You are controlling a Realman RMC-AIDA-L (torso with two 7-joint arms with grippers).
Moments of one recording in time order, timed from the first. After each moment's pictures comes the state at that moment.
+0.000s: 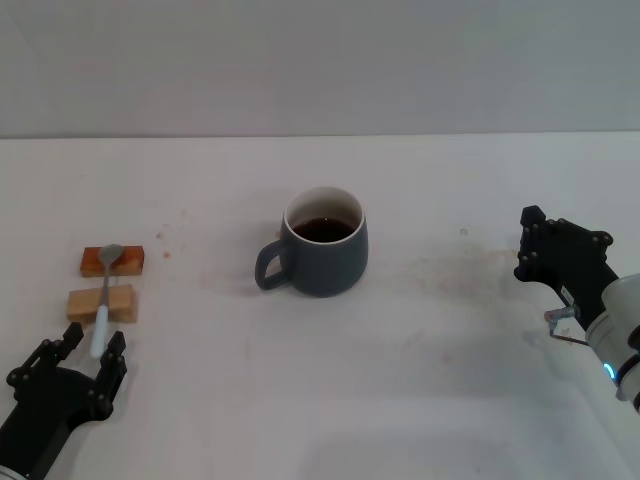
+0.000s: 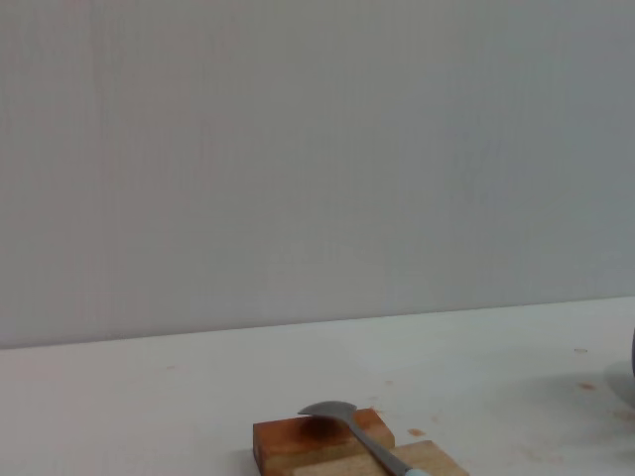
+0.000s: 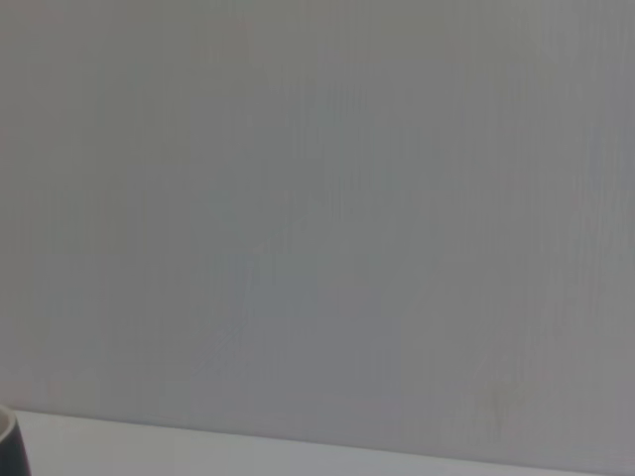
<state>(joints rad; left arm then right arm) -0.04 -2.08 -0.90 -0.34 2.69 1.13 -0.12 0.46 2.08 0.46 0.33 -1.95 -0.96 -0.03</state>
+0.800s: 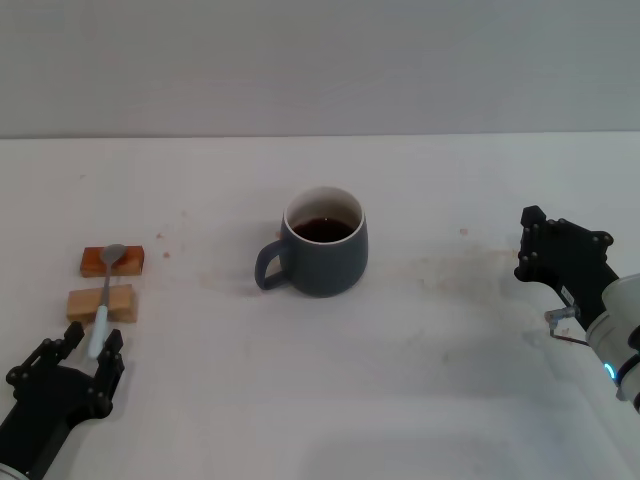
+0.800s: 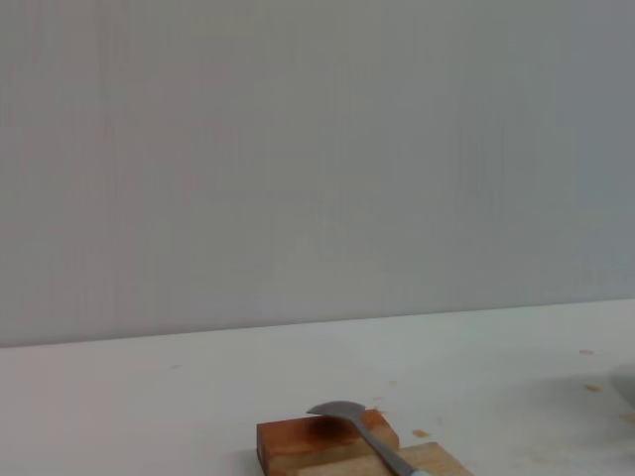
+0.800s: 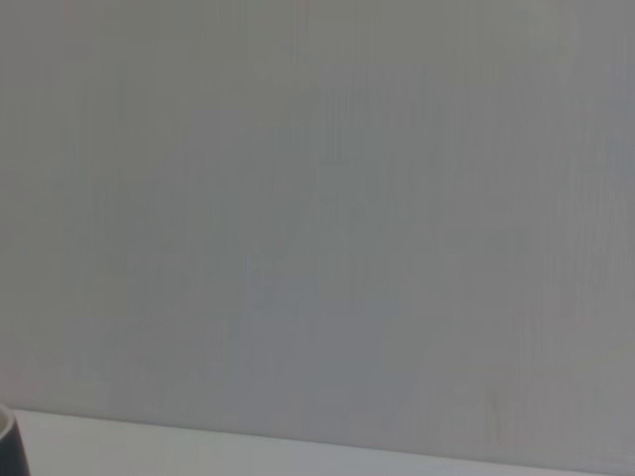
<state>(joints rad) -0.04 -2.08 -0.91 -0.34 2.69 1.12 -0.12 0.46 2.08 0.46 0.33 -1.95 -0.96 -0.03</state>
